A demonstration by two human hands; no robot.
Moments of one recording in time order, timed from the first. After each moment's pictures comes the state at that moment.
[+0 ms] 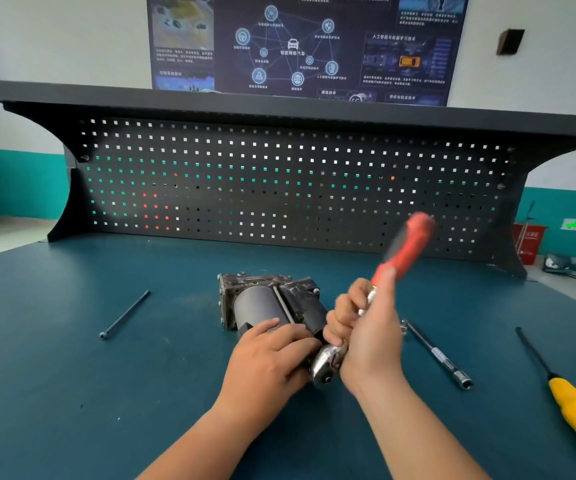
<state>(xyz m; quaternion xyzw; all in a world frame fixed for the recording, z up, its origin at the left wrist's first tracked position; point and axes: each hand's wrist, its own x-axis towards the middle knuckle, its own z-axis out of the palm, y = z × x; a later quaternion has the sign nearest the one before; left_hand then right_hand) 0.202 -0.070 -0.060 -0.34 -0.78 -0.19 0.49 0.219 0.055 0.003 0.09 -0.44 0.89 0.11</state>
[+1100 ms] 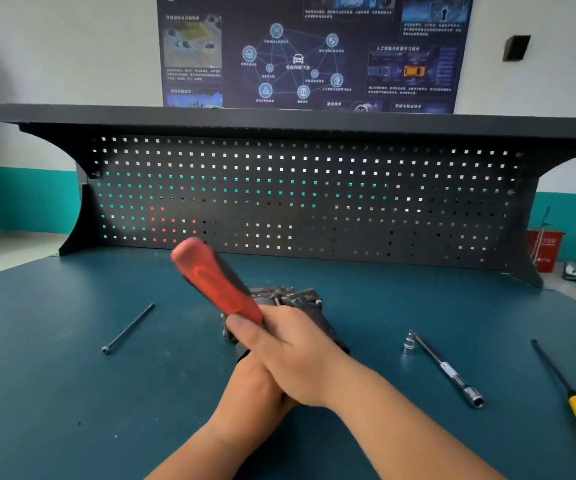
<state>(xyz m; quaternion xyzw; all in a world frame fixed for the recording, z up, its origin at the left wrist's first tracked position) 0.201 -0.069 -0.064 -0.31 -0.78 -0.21 0.50 0.218 0.026 0.009 0.39 -0.78 0.48 0.11</state>
